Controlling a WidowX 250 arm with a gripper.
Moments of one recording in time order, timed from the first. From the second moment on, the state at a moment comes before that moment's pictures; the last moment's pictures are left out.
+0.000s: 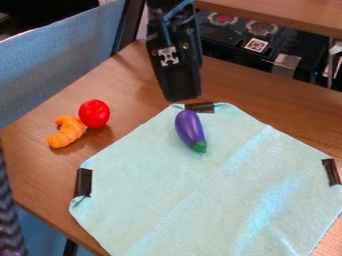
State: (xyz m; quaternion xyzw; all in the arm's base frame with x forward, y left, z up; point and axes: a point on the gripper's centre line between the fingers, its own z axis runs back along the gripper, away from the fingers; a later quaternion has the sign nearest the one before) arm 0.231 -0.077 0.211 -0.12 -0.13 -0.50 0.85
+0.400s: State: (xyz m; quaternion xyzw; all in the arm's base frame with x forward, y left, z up) arm 0.246 -0.073 0.210 -0.11 -0.13 -0.42 0.89
